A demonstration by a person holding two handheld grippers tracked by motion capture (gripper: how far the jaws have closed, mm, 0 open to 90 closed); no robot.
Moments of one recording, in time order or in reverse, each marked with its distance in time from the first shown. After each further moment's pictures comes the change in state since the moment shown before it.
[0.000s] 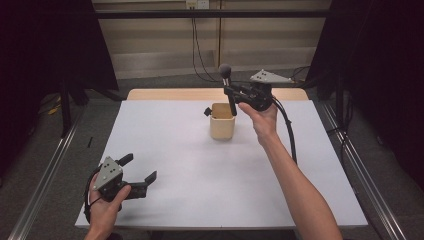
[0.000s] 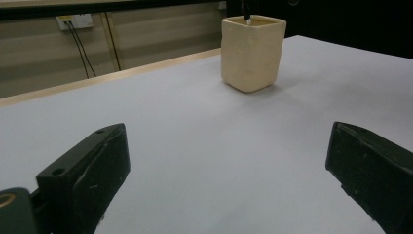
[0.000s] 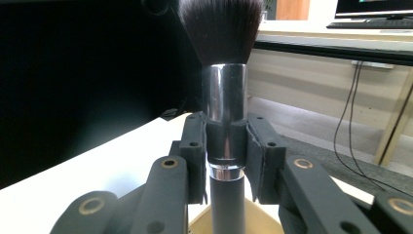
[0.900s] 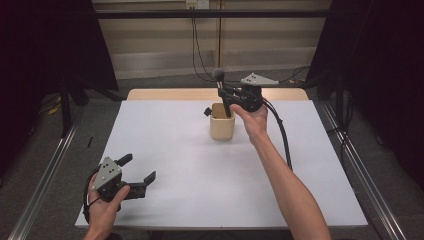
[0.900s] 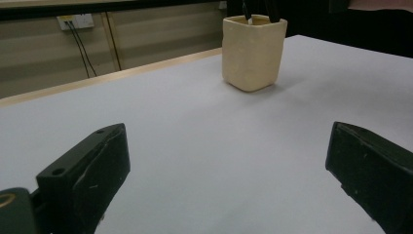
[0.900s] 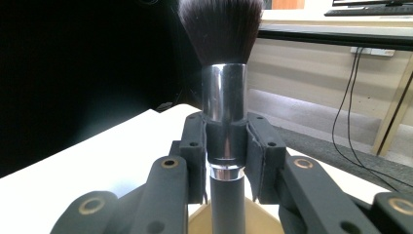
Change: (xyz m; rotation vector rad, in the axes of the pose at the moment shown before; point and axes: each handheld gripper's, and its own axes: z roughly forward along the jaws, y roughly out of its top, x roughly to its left) left arm 0.001 0.000 -0.001 0.001 0.000 -0.001; right arm -0.004 -0.021 0.029 0.027 -0.015 0.016
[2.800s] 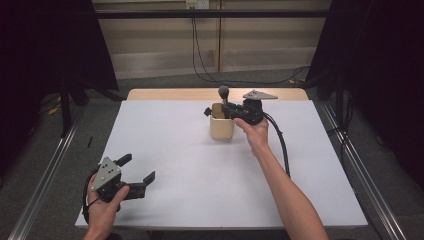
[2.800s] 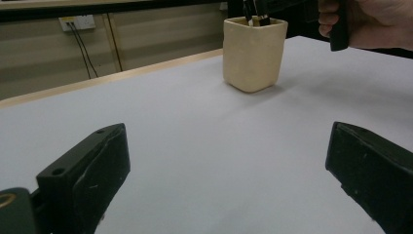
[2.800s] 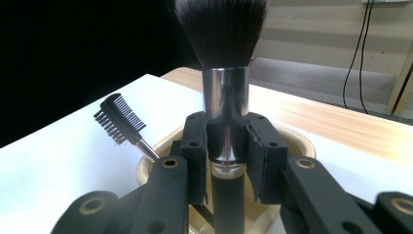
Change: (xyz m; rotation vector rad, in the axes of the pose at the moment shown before) left arm 0.000 0.000 -0.002 0.000 0.004 0.003; right arm -0.013 -0.052 0.002 0.090 0.010 0.086
